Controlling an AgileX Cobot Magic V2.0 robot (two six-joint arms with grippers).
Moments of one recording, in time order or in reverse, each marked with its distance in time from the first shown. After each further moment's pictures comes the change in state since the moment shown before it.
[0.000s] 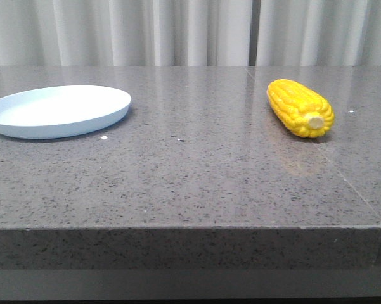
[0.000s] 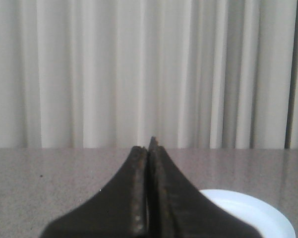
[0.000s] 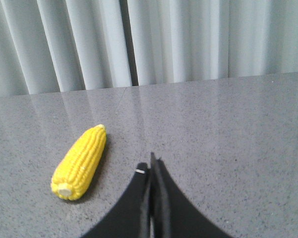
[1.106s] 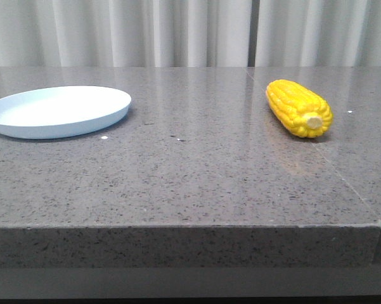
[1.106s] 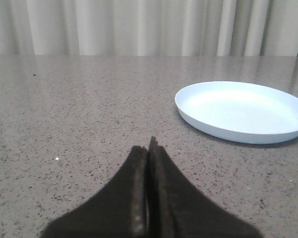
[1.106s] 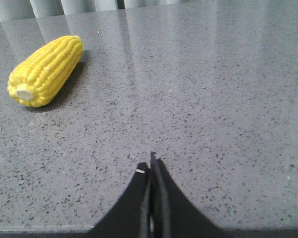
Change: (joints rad) left arm 0.000 -0.096 0.306 0.000 0.021 0.000; right arm 0.000 -0.038 0.323 0.000 -0.113 0.000
